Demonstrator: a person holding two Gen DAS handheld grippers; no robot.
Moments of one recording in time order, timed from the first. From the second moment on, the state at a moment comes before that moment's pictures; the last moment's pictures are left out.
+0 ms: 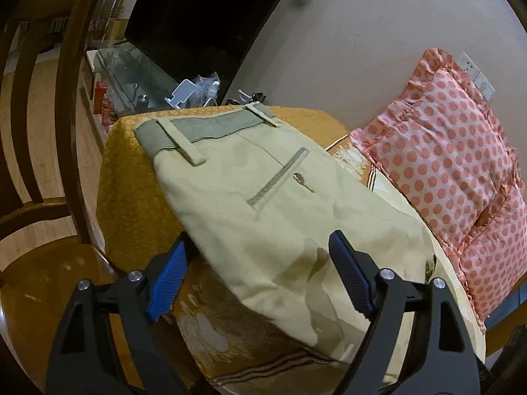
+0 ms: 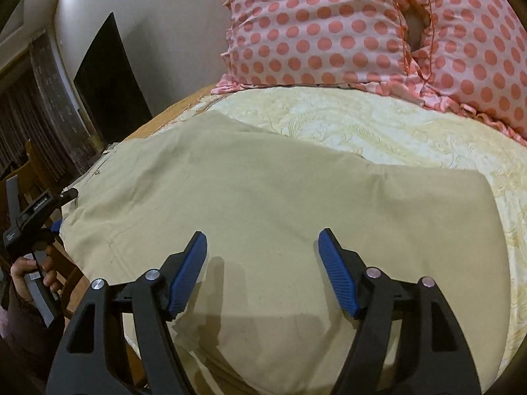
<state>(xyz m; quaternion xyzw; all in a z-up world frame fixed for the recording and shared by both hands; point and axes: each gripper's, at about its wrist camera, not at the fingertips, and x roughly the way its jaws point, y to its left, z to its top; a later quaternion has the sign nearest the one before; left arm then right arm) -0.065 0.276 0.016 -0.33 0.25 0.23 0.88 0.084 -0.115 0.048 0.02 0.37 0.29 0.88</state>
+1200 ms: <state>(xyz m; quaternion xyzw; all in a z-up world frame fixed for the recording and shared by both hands) -0.018 -0.087 0.039 0.22 0.30 -0.24 0.90 0.070 -0.328 0.057 0.34 0.29 0.23 0.86</state>
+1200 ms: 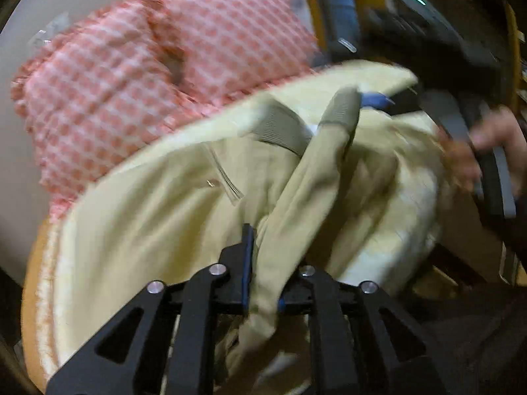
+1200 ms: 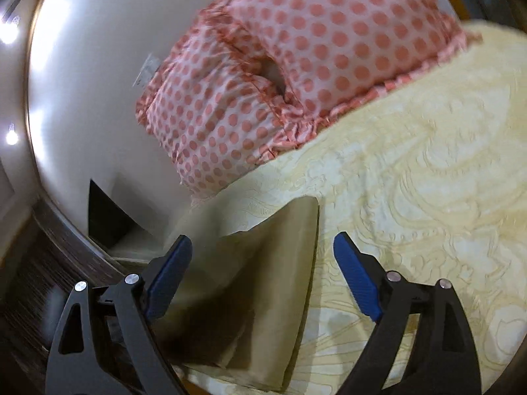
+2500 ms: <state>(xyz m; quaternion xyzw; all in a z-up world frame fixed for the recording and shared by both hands) 0.170 0.104 0.054 -0.14 0.47 -0.18 0.85 0.168 -0.269 0.056 0.21 0.42 0.29 0.83</state>
